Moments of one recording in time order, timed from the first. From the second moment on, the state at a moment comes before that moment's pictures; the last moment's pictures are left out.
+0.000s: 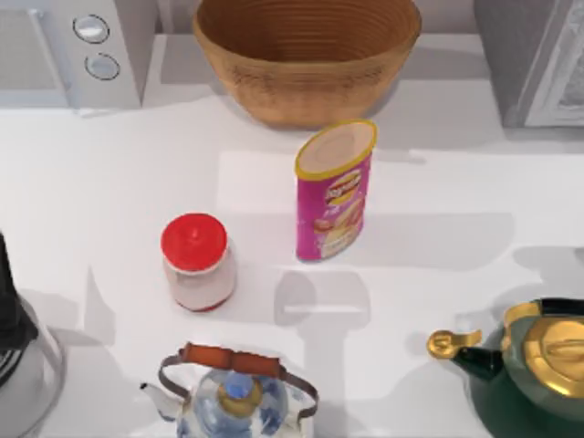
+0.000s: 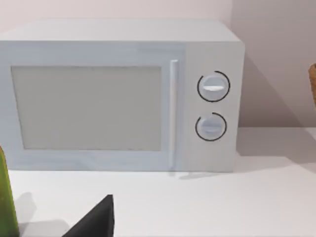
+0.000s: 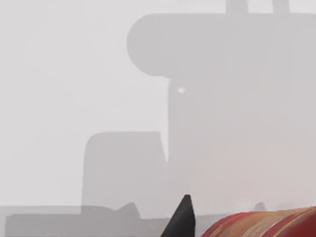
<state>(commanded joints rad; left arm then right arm) 0.00 0.00 0.00 0.00 0.00 0.00 -0.25 1.69 0.67 0.12 -0.14 -0.17</state>
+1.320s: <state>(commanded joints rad) 0.00 0.00 0.00 0.00 0.00 0.00 -0.26 1.40 1.03 -0.54 -0.15 -0.18</state>
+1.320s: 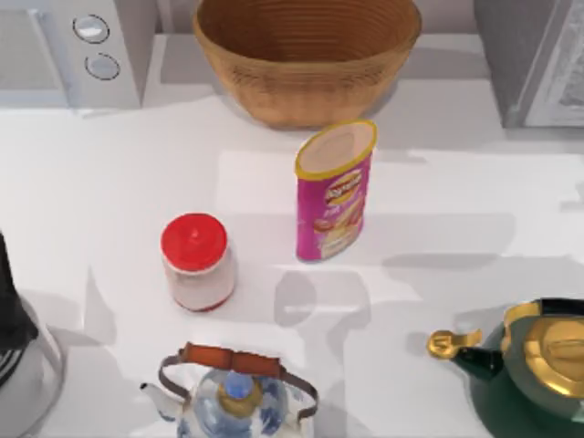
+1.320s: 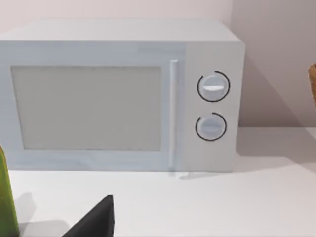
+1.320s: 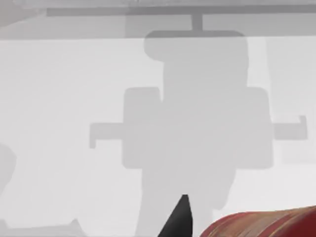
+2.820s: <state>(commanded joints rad) 0.00 0.00 0.00 0.00 0.00 0.00 0.00 0.00 0.00 0.00 0.00 0.00</state>
